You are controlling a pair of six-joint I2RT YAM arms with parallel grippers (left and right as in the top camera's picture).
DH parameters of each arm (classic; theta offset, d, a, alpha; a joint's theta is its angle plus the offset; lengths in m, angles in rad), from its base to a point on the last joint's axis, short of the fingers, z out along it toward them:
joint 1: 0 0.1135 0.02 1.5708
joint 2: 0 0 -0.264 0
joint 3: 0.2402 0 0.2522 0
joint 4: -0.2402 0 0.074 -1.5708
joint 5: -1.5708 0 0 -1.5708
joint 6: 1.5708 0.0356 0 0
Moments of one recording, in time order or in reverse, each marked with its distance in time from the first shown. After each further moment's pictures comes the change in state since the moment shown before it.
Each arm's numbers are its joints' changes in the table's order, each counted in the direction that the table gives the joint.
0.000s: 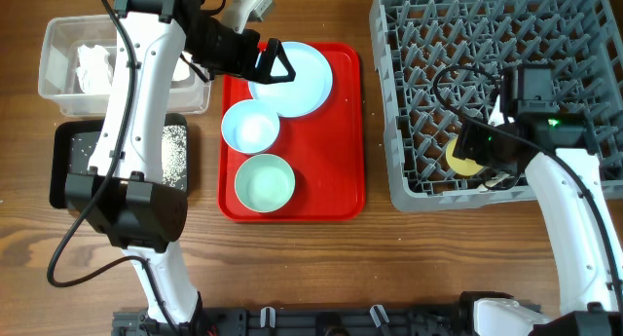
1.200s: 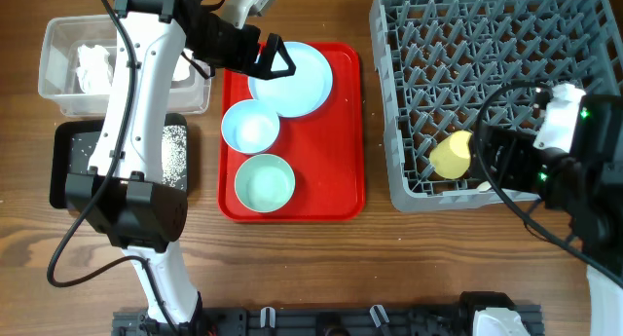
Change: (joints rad) left arm 0.000 0.000 0.000 0.054 0.009 -0.003; right arm 0.000 0.325 0.319 -0.280 0.161 -0.095
